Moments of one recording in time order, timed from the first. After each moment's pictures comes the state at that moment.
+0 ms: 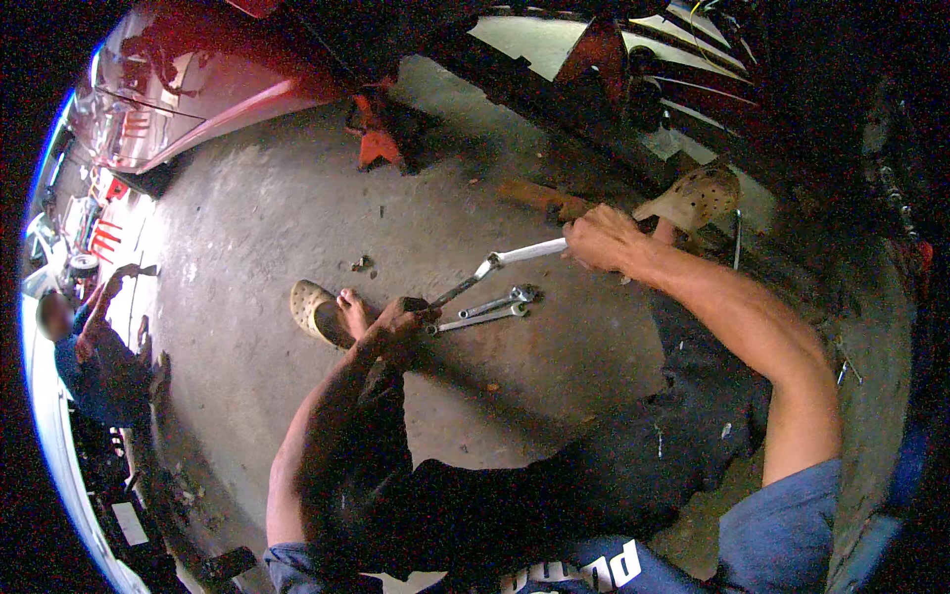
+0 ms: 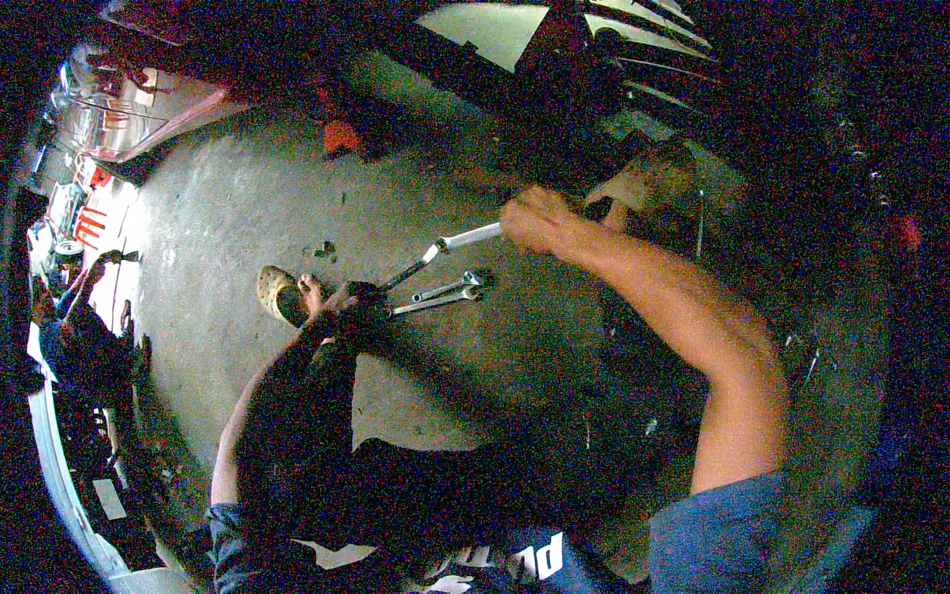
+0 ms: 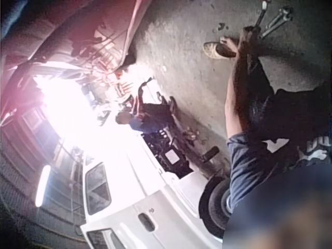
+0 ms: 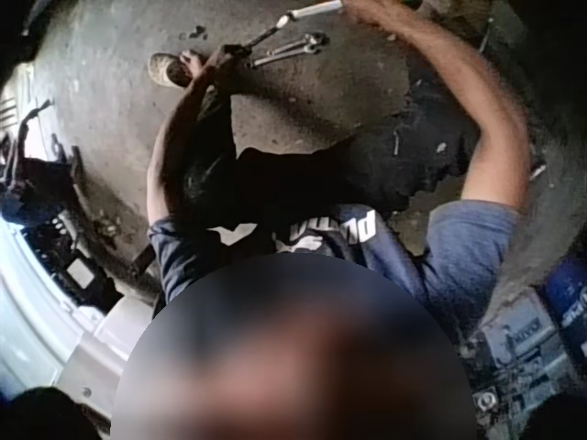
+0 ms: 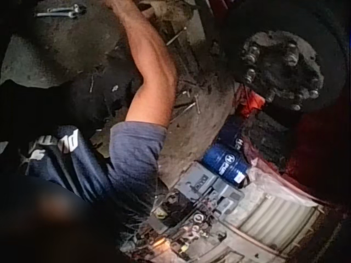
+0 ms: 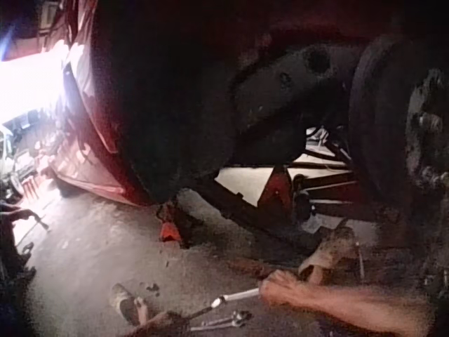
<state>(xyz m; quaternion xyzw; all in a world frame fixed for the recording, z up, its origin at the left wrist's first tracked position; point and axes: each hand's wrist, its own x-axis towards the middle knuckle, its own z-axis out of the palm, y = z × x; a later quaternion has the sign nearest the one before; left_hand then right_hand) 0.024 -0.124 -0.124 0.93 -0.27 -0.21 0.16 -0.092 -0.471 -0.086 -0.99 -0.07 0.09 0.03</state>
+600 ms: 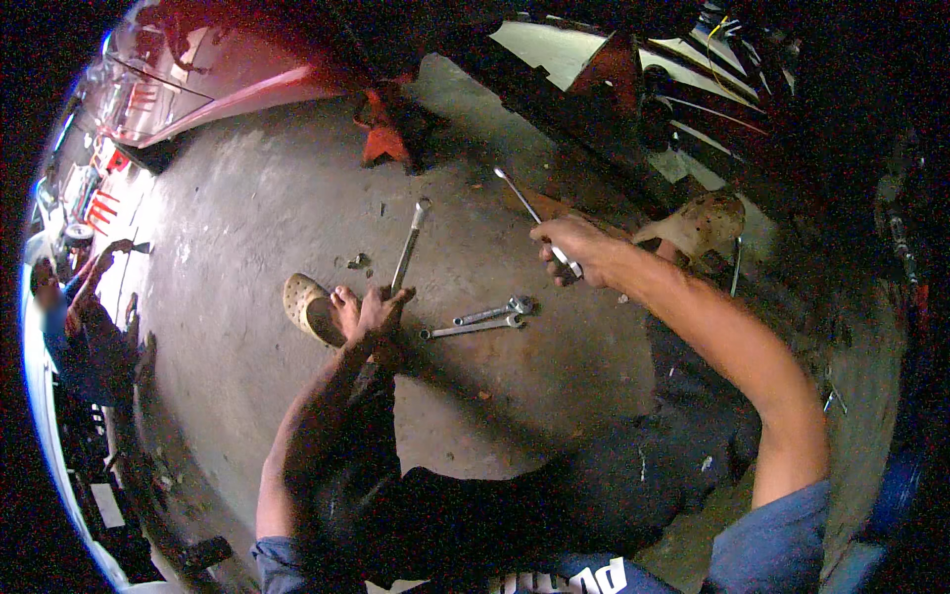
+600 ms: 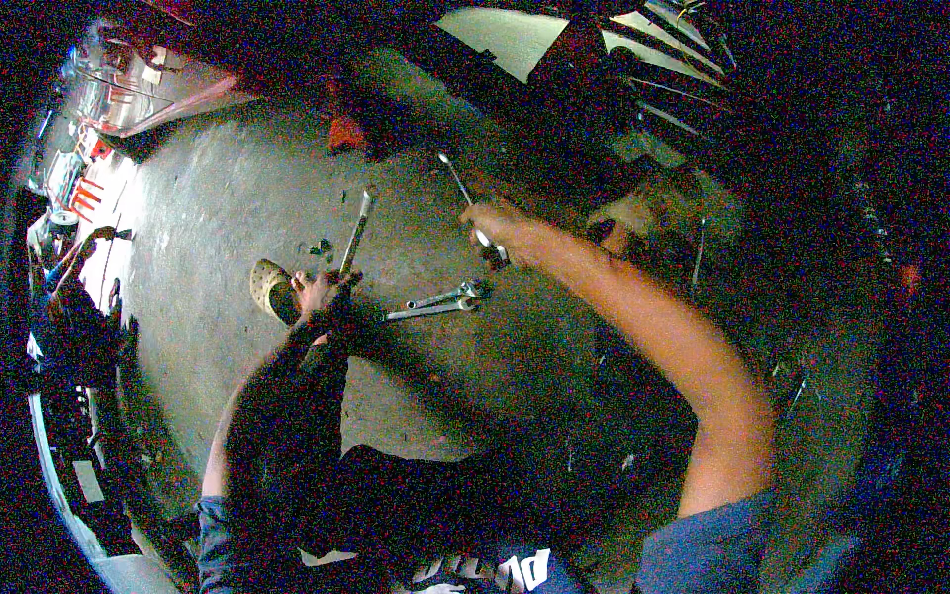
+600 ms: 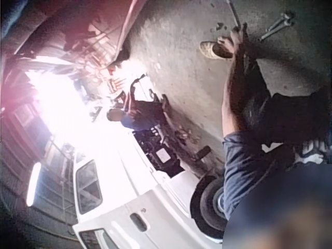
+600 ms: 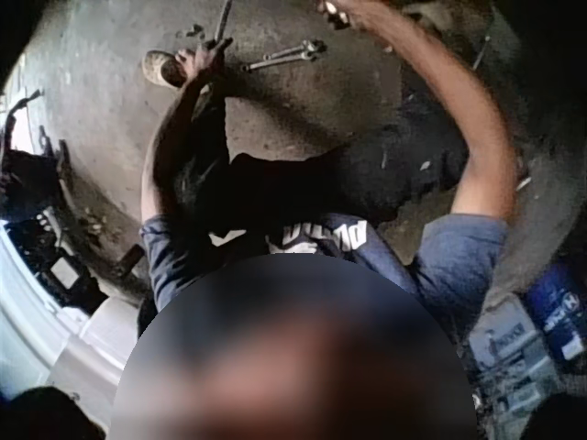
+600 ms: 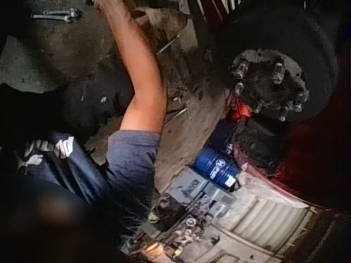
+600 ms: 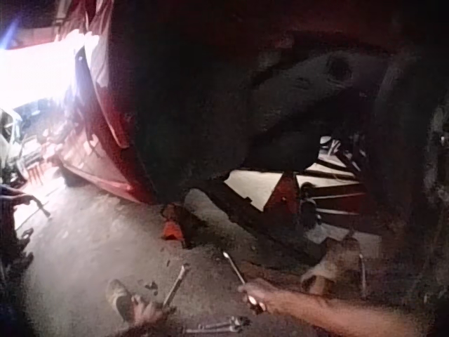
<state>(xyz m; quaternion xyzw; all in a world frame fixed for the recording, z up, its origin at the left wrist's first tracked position) 0.029 -0.124 -0.157 0.99 -0.13 0.02 -0.01 -0.066 -0.419 -0.030 -0.65 0.28 0.19 0.68</state>
